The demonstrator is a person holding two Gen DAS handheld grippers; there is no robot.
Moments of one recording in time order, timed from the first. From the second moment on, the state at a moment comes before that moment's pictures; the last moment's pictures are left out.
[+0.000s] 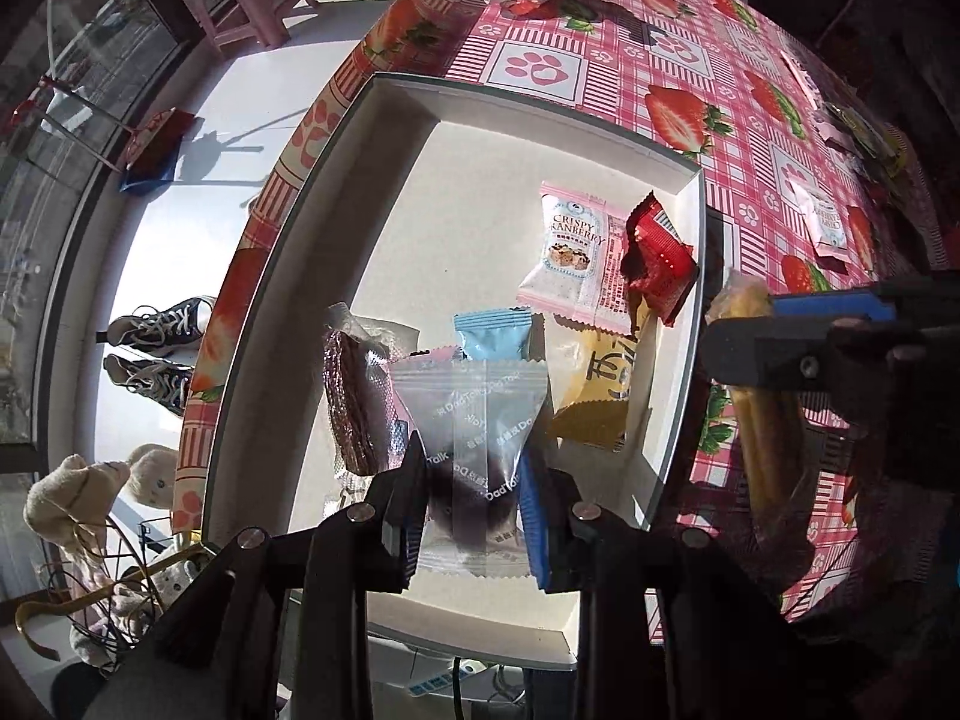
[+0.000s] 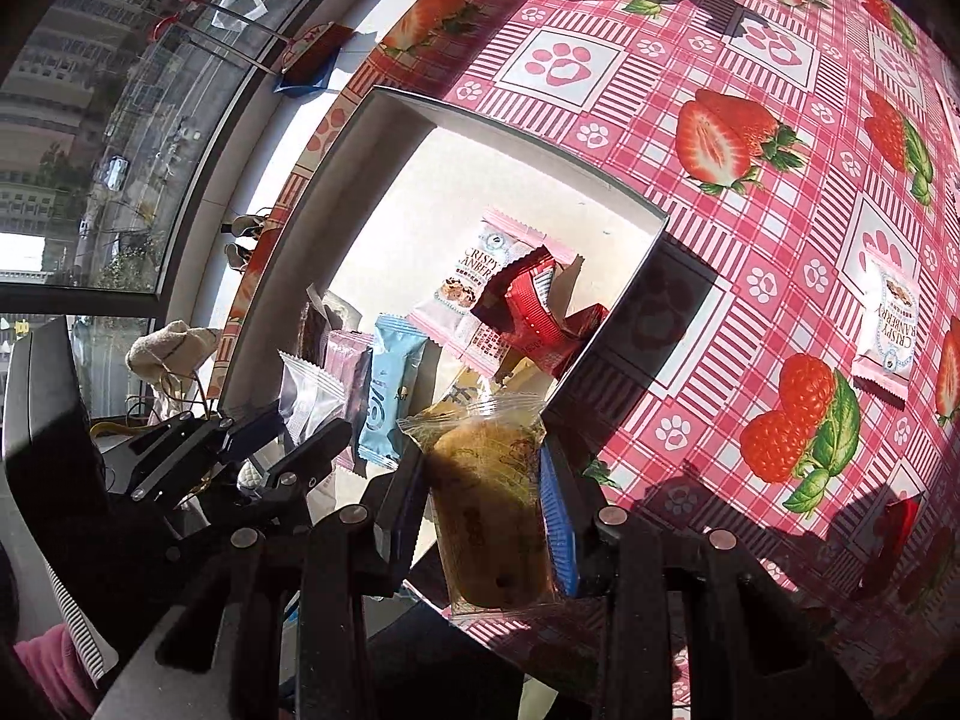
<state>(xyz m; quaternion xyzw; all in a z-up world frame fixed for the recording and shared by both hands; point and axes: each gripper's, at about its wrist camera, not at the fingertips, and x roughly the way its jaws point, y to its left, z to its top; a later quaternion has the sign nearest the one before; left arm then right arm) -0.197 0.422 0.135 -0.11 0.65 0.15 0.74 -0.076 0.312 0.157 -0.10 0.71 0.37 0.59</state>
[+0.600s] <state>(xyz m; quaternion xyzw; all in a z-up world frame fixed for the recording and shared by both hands) -0.219 0.406 0.192 -0.16 0.57 0.14 0.79 -0.073 0.306 0.184 -0.17 0.68 0.39 0.61</state>
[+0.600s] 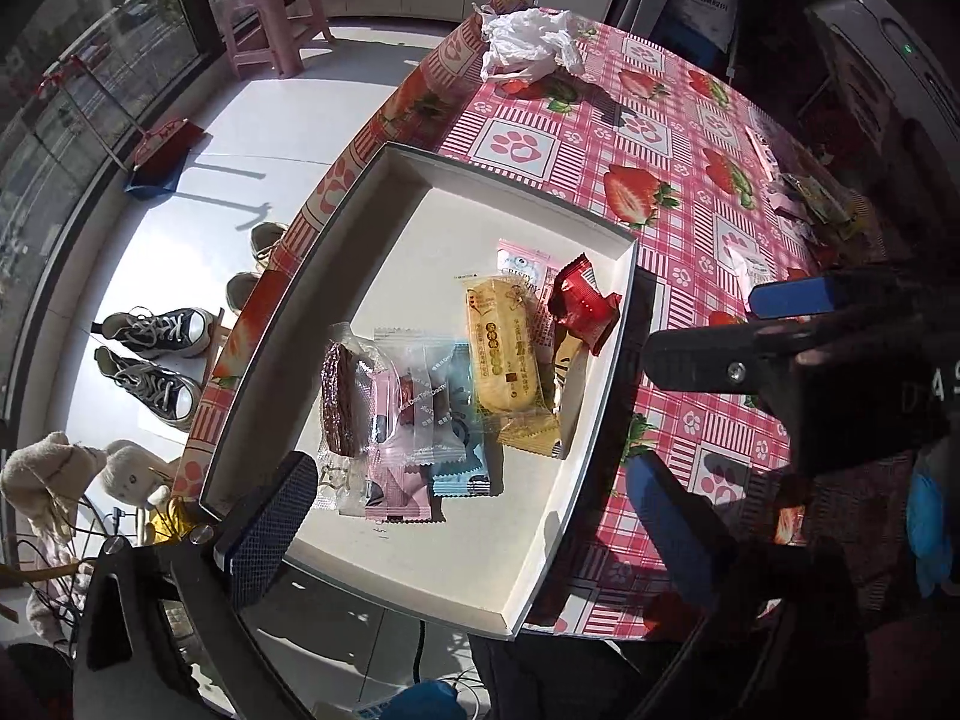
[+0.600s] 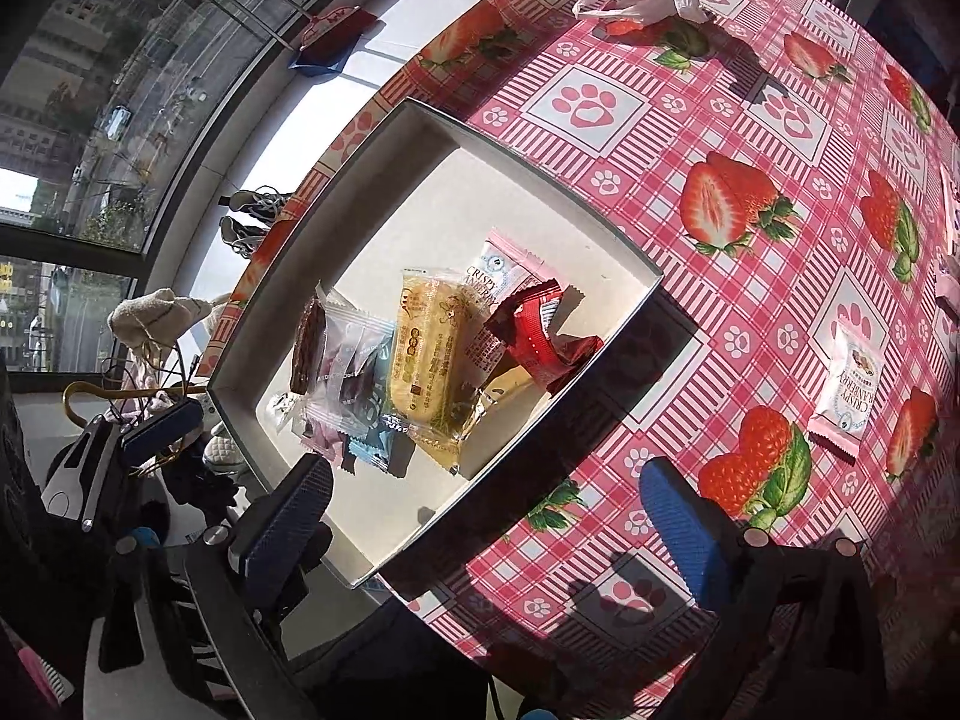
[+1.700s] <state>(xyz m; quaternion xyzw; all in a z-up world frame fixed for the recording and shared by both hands) -0.203 0.257 0.159 0.13 0.74 0.04 0.66 -0.092 0.045 0.033 0.20 0.93 0.06 0.31</state>
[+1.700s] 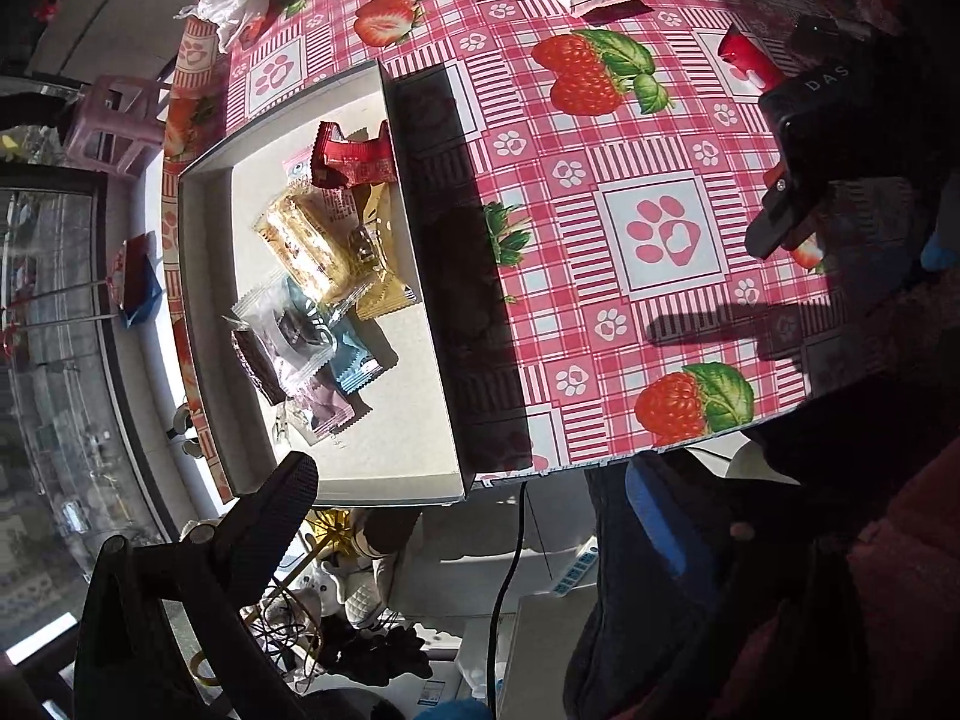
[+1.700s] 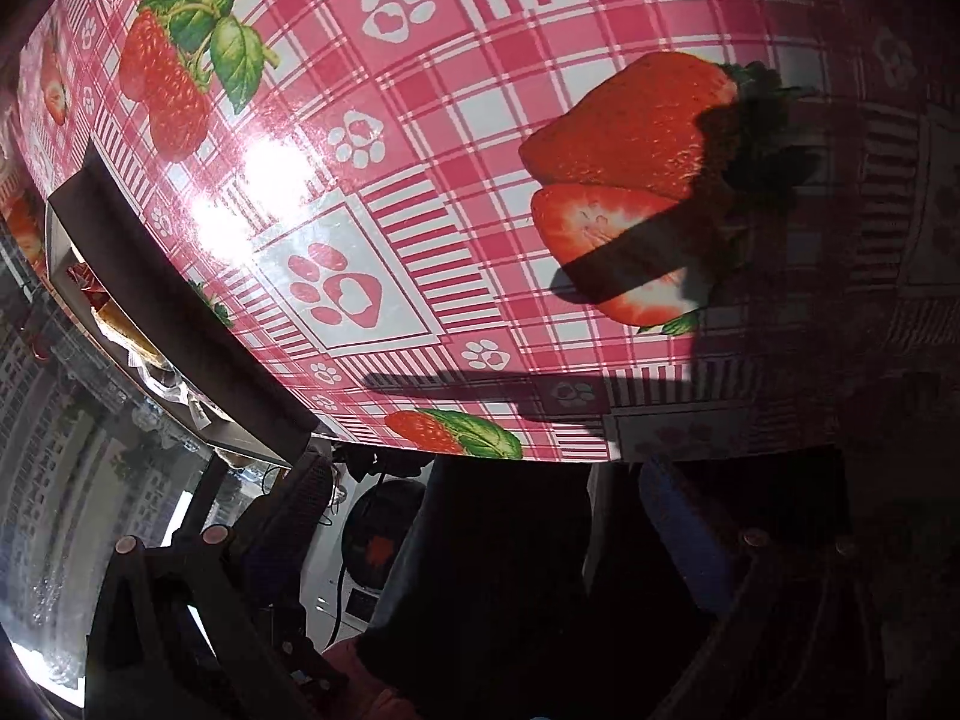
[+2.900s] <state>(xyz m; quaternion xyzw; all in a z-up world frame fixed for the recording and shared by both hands) -0.185 0.243 0.160 0.18 0.74 0.03 0.65 -0.087 0.014 0.009 0.24 0.92 0.04 0.30</state>
